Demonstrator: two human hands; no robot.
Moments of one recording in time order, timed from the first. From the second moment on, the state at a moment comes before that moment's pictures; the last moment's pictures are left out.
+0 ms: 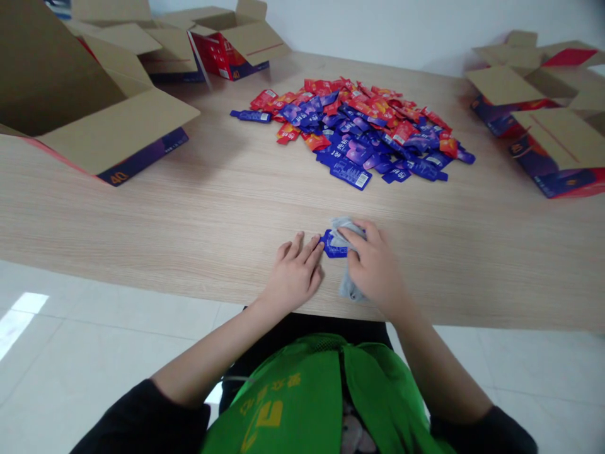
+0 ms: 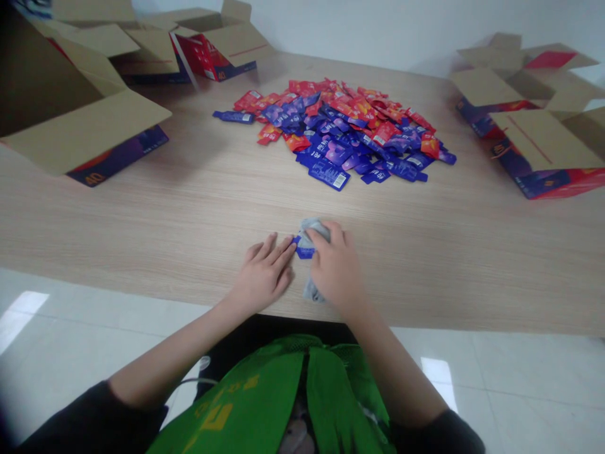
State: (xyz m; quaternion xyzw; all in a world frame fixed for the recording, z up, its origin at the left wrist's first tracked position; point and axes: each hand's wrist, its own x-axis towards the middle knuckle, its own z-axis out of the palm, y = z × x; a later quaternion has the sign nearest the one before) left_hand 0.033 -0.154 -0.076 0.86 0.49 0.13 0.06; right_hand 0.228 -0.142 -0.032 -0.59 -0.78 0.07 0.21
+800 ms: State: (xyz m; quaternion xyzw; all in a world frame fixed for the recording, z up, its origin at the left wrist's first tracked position) left_hand 0.032 -0.154 -0.078 0.86 0.49 0.14 0.05; right_hand 0.273 -0.155 -0.061 -0.69 -0.71 0.01 0.12
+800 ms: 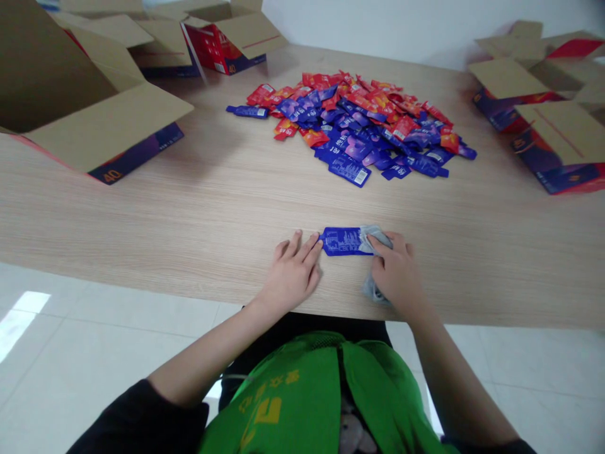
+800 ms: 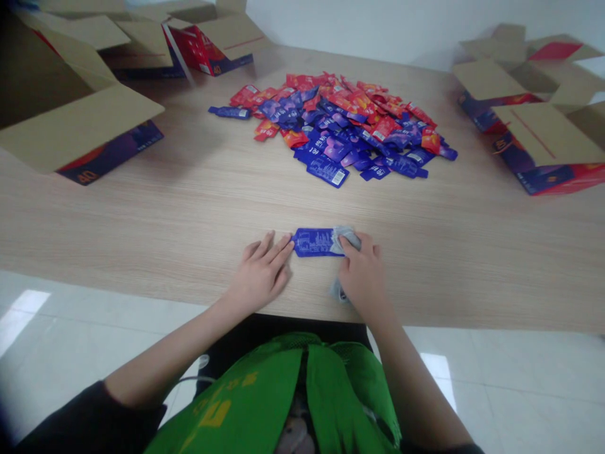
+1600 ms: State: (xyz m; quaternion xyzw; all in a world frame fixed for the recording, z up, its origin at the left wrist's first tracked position) left_hand 0.032 -0.154 -0.077 0.86 0.49 0.14 0.06; right_hand 0.228 -0.143 -0.059 -0.57 -0.80 0.07 0.18
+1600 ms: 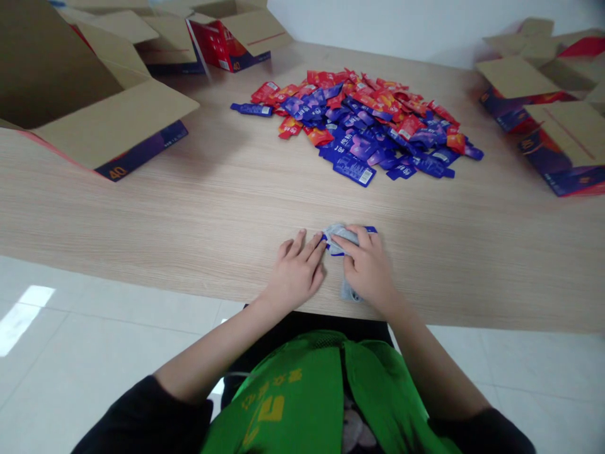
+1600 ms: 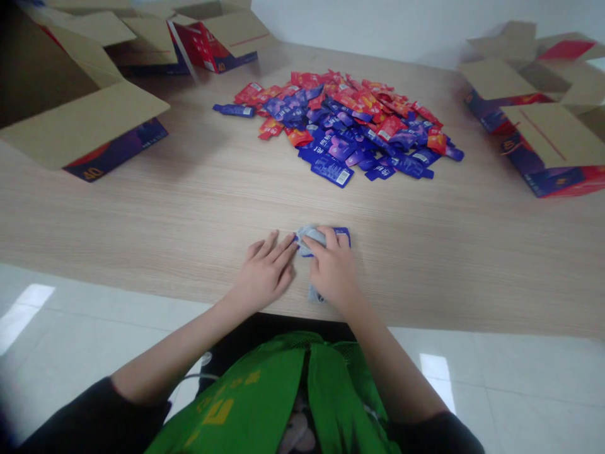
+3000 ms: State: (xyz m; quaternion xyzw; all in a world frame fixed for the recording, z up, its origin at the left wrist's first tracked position) left_hand 0.033 -0.154 -0.078 0.86 0.48 0.14 0.06; right_hand 0.232 -0.153 -0.057 -0.62 -0.77 0.01 0.16
